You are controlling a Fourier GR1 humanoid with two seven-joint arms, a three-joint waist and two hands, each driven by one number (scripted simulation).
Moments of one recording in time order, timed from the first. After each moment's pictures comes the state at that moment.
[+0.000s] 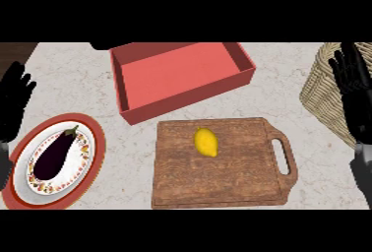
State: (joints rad) left arm -0.28 0.59 0.02 -1.31 0.41 0.23 0.13; right arm -0.28 -0.46 0.01 -1.58 -0.20 -0.16 -0.01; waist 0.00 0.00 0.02
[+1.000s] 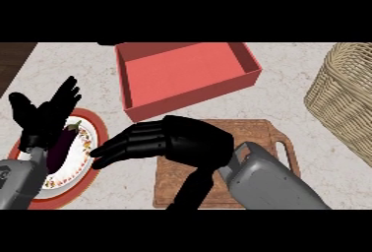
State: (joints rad) left arm -0.27 0.49 -0.13 -1.31 0.35 0.14 0.15; right arm -0.70 -0.13 0.60 -1.55 -0.01 0.31 -0.20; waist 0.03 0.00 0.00
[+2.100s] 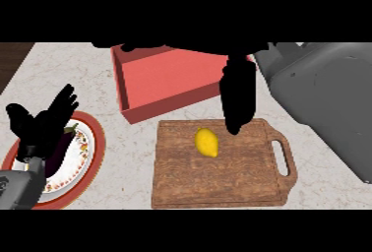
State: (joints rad) left arm -0.20 0.47 -0.10 -1.35 0.32 0.14 0.14; right arm -1.30 -0.37 0.42 -1.36 -0.03 0.88 0.43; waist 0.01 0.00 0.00
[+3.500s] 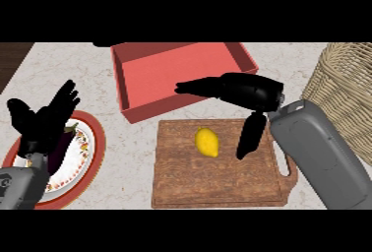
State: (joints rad) left arm -0.22 0.42 -0.04 -1.37 0.25 0.10 0.18; right arm -0.76 -0.29 0.34 -1.37 0.33 0.72 -0.11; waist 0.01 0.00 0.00
